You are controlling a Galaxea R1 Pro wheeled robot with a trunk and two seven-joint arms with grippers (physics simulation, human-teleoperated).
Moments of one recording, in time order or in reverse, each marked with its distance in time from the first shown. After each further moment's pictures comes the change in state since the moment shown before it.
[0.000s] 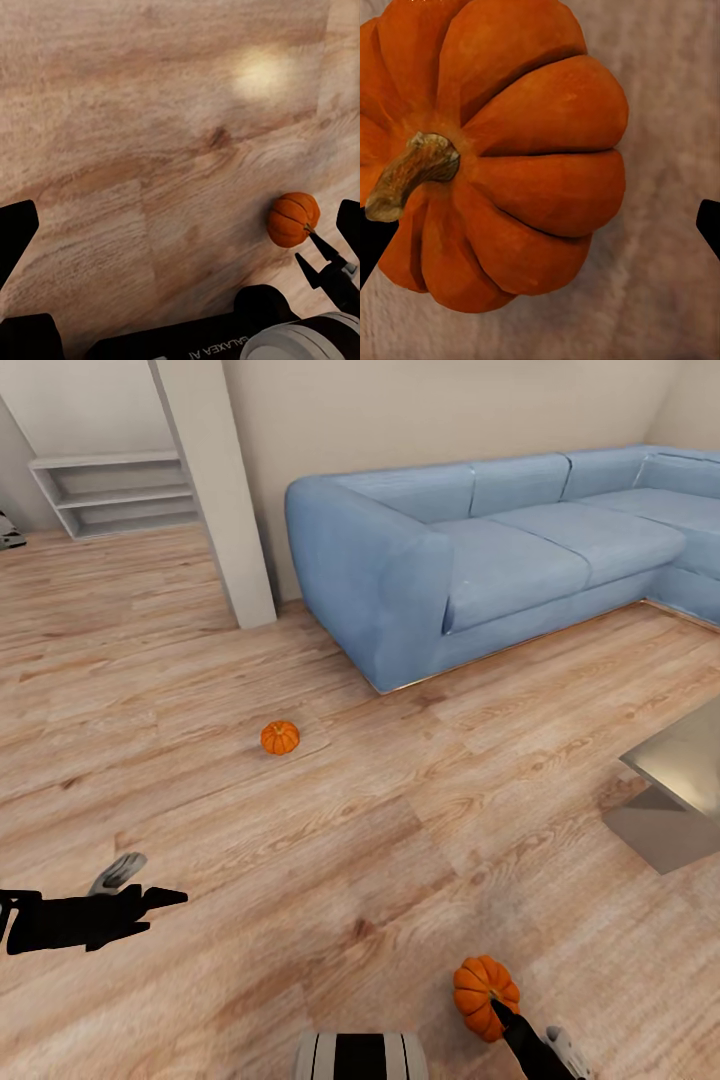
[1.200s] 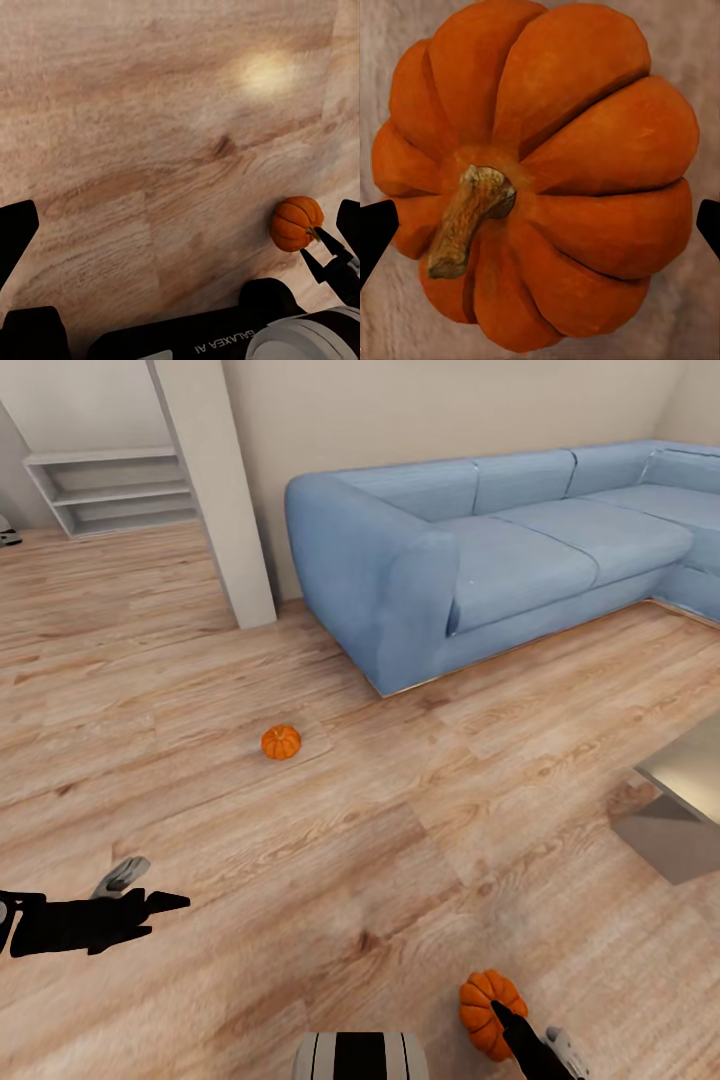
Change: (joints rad) left arm 0.000 -0.002 -0.018 -0.001 -0.009 0.000 0.002; right arm 0.000 0.002 0.000 0.000 0.000 0.000 0.000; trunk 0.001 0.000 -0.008
